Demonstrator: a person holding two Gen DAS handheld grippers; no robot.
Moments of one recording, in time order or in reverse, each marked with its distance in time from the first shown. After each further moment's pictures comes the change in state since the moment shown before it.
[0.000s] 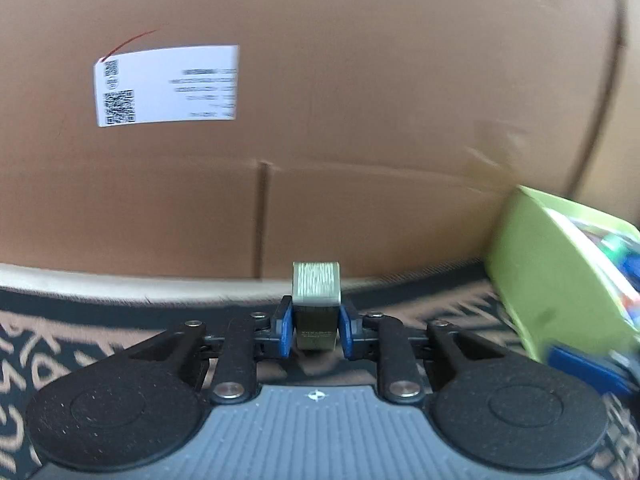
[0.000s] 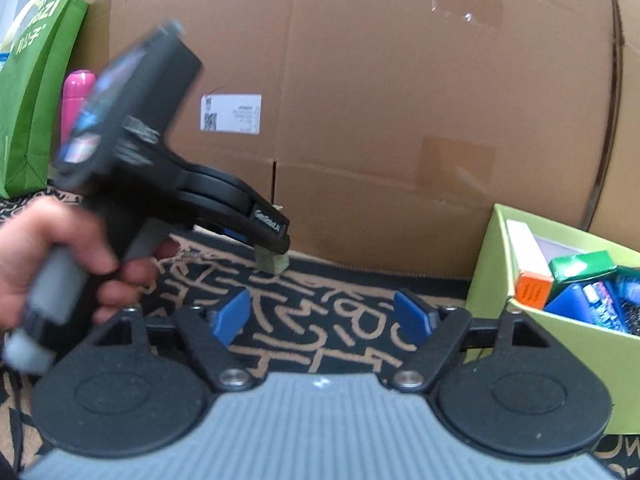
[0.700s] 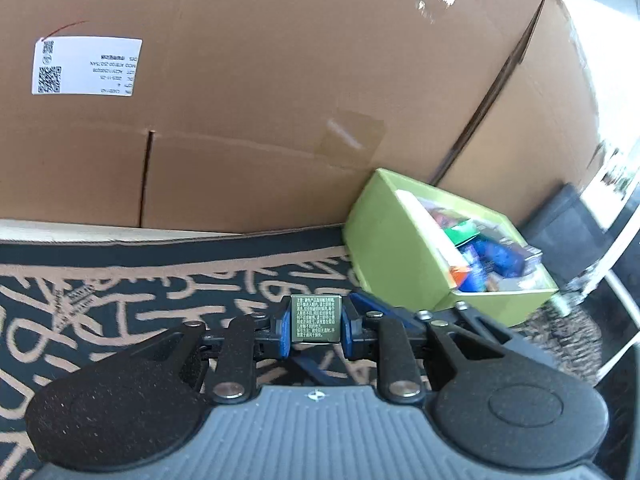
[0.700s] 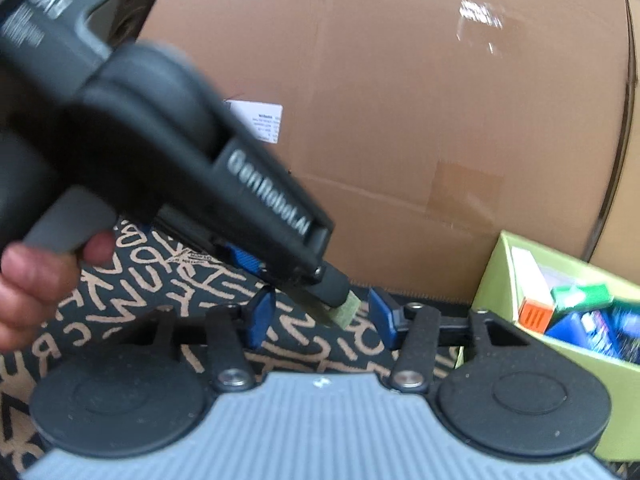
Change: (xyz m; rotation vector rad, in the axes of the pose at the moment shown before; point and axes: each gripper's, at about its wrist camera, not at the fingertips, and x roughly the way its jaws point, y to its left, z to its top) left arm -0.042 -0.015 -0.001 -0.102 0.095 -0.342; right arm -0.005 0.012 -0.001 -0.103 -0.065 -0.011
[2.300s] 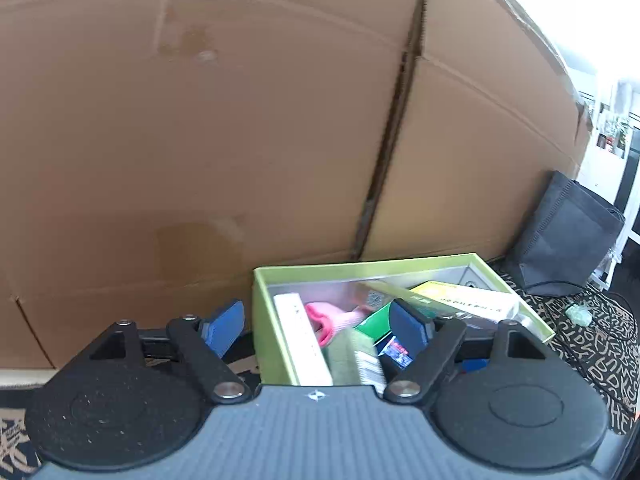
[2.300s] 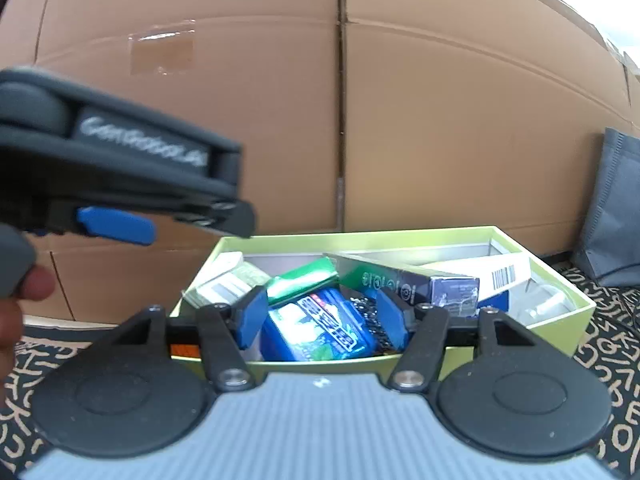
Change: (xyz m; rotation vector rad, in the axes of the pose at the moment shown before) left arm 0.061 -0.124 0.038 0.254 -0.145 0.093; right arm -0.042 -0.129 -0.013 0.410 -0.005 -0.458
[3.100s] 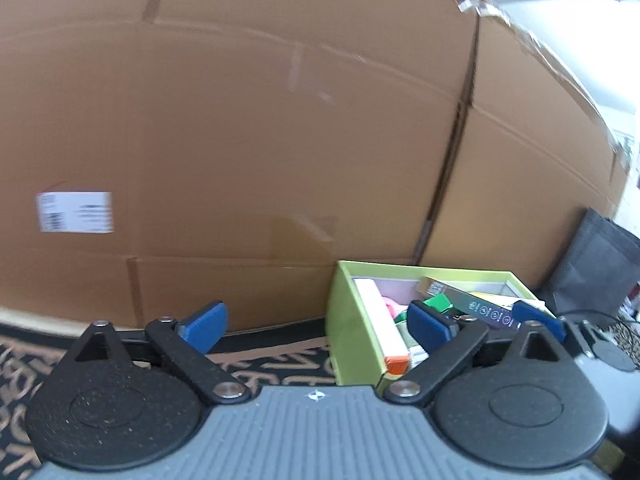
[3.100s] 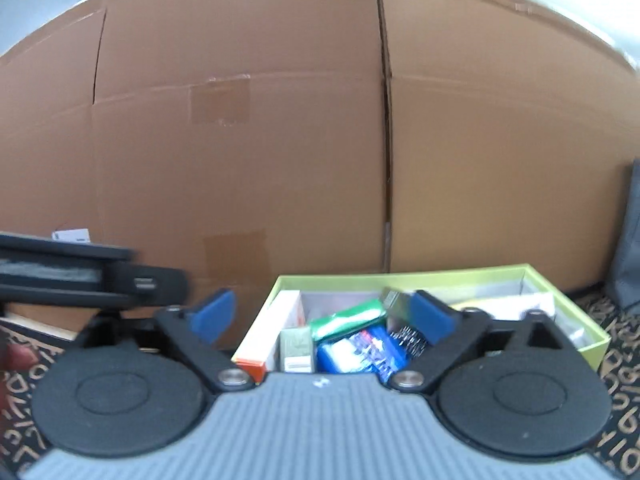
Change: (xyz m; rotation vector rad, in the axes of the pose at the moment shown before) left arm -0.092 0.021 -0.042 -0.089 -0.131 0.177; right arm -0.005 0.007 0.020 -0.037 -0.102 0.140
